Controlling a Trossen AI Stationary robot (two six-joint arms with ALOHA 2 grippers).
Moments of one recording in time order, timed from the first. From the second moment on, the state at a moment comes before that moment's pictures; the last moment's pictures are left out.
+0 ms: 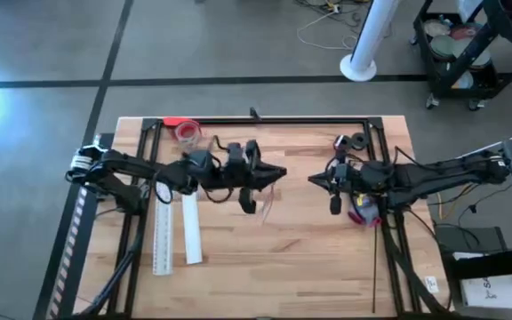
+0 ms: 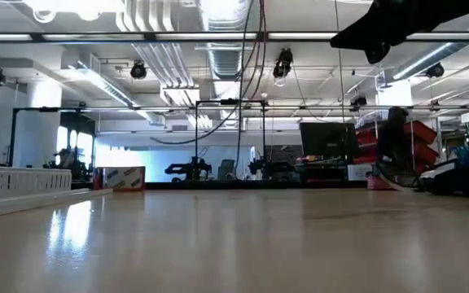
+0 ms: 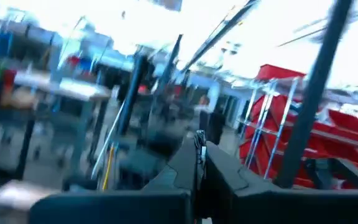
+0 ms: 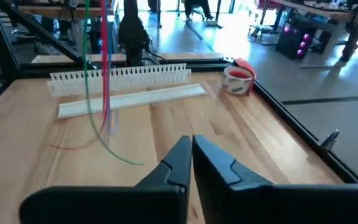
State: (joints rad) left arm -0.11 1.55 1.14 0.66 -0.16 -0.31; right arm 0.10 0.86 0.53 0.00 0.26 0.04
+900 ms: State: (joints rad) left arm 0.25 2.06 0.99 0.68 -0.40 -0.40; right arm 0.19 0.87 0.62 -0.34 0.03 0.40
